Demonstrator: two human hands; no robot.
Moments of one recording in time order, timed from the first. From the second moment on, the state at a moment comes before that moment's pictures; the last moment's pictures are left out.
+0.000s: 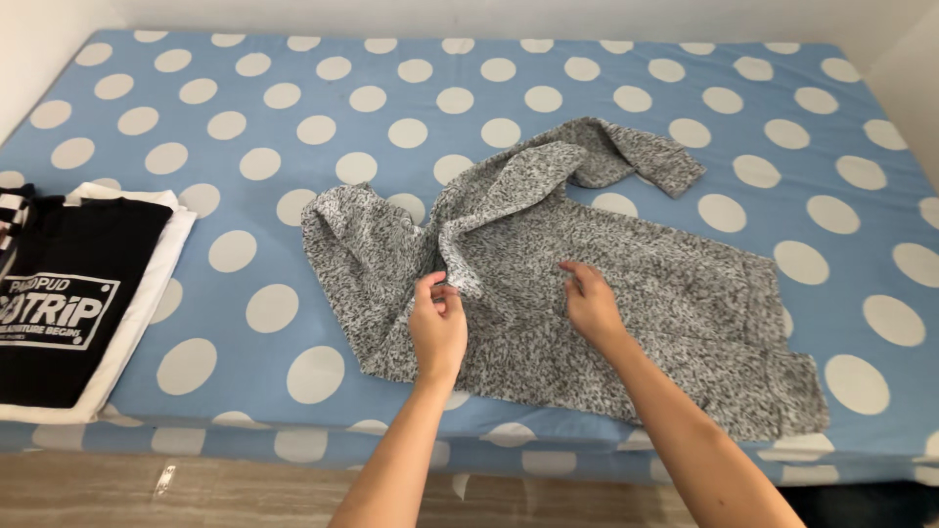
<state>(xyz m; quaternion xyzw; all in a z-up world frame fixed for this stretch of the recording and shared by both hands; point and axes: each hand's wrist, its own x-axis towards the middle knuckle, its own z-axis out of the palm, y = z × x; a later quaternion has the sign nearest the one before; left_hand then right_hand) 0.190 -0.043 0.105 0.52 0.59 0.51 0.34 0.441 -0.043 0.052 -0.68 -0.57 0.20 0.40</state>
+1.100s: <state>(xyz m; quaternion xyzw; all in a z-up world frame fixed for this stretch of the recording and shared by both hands) 0.142 0.010 0.020 0.31 0.57 0.21 0.73 0.508 0.007 0.103 -0.48 -0.12 0.39 0.78</state>
